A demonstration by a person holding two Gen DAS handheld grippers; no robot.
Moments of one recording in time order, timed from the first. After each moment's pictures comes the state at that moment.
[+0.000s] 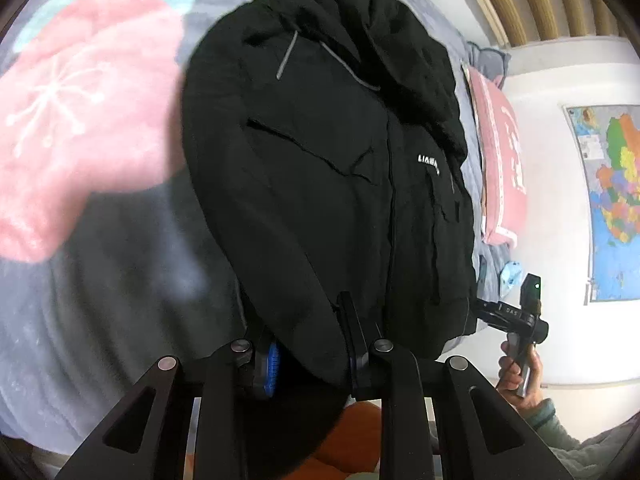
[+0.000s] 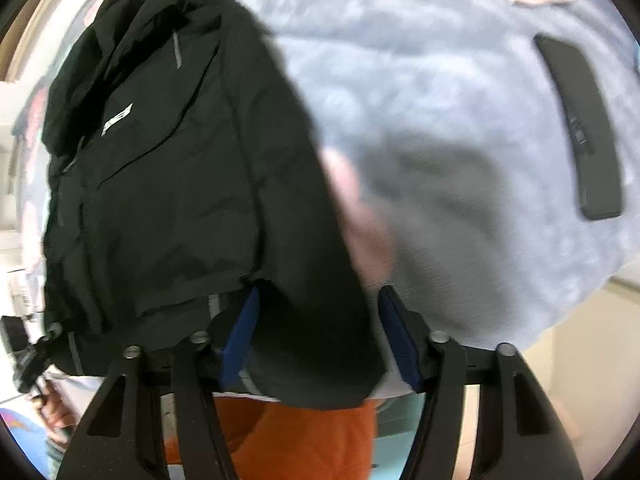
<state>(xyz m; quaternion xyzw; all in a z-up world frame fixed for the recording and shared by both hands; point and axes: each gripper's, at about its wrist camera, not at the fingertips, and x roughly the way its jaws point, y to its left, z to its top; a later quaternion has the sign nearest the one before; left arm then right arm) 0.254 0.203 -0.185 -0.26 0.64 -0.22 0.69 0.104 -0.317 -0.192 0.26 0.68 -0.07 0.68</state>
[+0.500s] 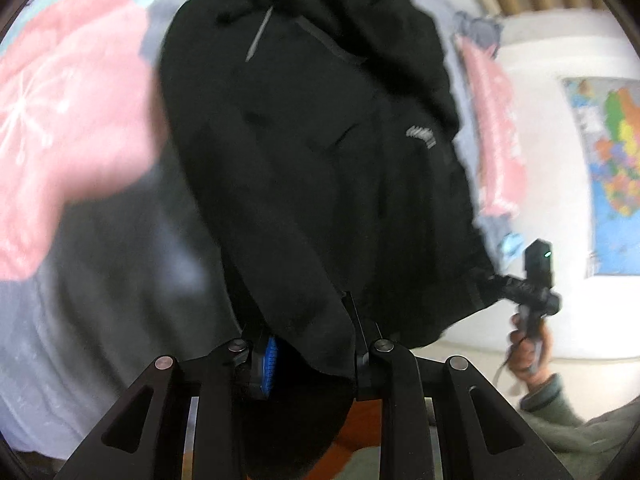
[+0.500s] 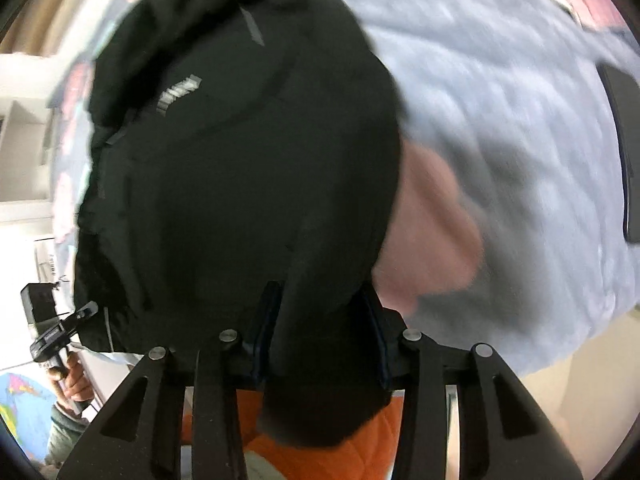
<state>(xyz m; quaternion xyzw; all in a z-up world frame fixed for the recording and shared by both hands) 0.253 0.193 -0.187 -0.23 0.67 -0.24 0.66 0.115 -0.290 -0.188 0.26 0.69 -0.01 0.68</state>
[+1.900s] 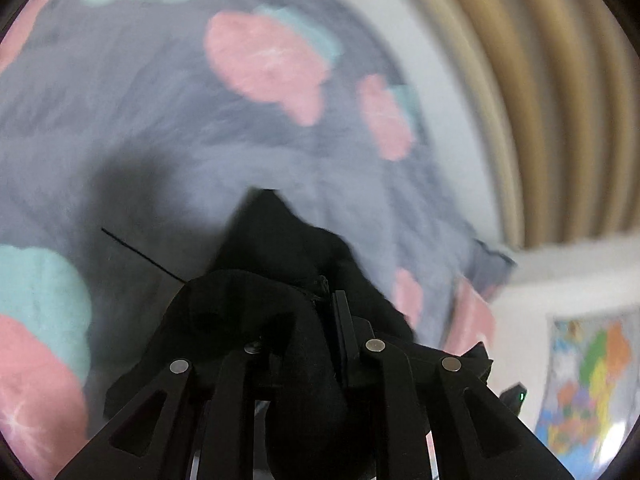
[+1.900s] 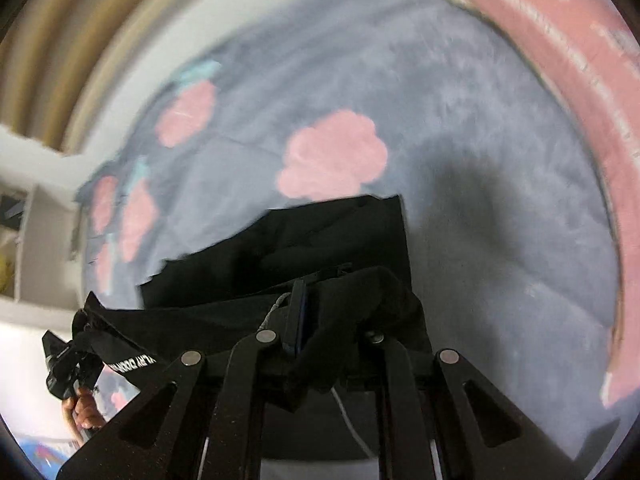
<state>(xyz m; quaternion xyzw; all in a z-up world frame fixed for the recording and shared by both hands) 0.571 0.250 -0.112 -0.45 0.51 -0.05 0.73 0.520 -0.343 -0.084 0.26 0.58 0.00 0.77</state>
